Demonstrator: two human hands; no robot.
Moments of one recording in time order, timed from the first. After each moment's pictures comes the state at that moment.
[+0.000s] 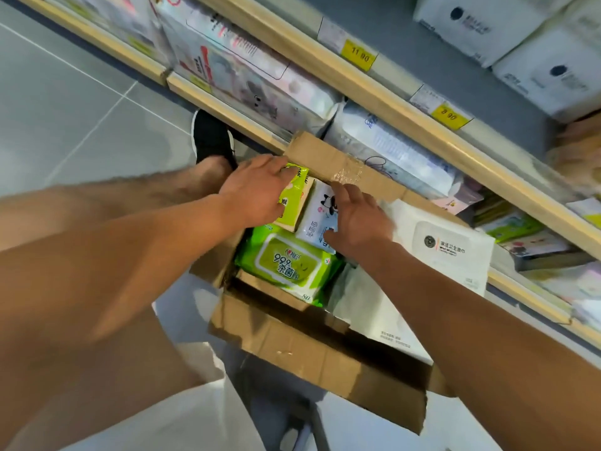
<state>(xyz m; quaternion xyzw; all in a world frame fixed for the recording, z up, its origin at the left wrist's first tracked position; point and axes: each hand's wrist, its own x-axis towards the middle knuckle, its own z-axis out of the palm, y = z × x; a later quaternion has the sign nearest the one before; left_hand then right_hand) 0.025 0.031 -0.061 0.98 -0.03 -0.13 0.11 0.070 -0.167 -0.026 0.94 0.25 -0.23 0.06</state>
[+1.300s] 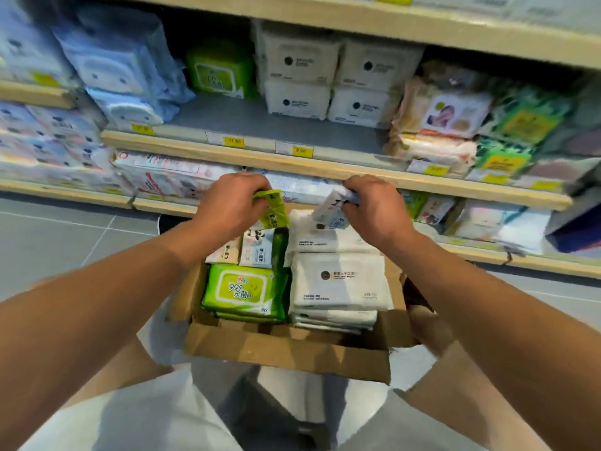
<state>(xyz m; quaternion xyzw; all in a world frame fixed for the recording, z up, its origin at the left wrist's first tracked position) -0.009 -0.100 0.121 0.97 -0.09 0.11 0.20 0.025 -0.352 0.121 0.96 0.19 0.08 -0.21</state>
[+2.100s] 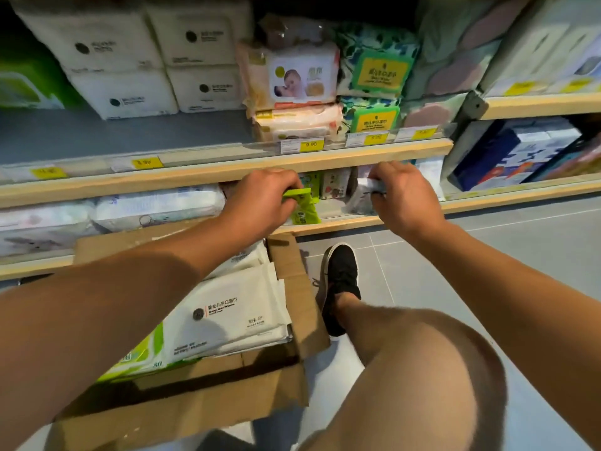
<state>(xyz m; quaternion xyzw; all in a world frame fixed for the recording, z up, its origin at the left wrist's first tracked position) 0.089 -0.365 0.092 0.93 -0.27 0.04 0.24 0.057 -0.612 0.085 0.98 0.03 0.13 -0.13</state>
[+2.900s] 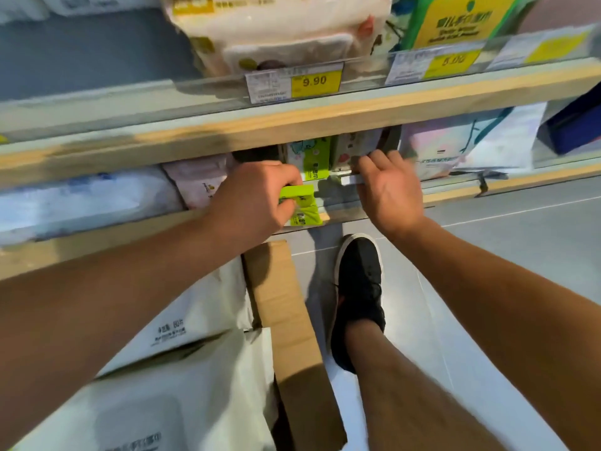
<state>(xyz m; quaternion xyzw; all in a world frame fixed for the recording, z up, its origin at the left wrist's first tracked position) 0.202 -0.398 -0.061 0.93 -0.27 -0.06 0.24 0.192 -0.625 -0.130 0.99 0.07 0.12 -0.01</state>
